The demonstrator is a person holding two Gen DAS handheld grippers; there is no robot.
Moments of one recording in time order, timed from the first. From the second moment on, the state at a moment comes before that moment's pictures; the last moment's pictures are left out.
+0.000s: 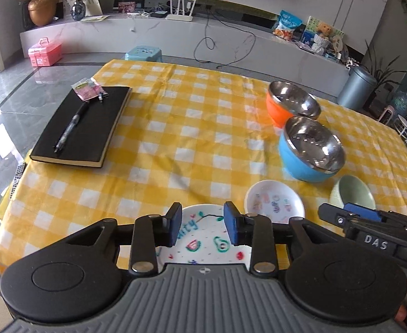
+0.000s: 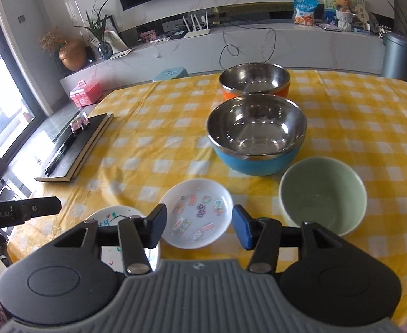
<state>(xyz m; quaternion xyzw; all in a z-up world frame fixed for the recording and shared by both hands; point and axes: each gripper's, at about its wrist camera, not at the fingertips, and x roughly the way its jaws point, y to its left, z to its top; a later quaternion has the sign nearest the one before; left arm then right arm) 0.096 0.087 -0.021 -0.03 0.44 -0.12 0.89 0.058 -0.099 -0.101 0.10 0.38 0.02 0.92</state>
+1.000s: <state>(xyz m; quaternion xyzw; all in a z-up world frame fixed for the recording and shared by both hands) 0.165 0.012 -0.085 0.00 0.50 -0.15 0.85 0.086 -0.141 -0.149 0.26 0.43 -0.02 0.87</state>
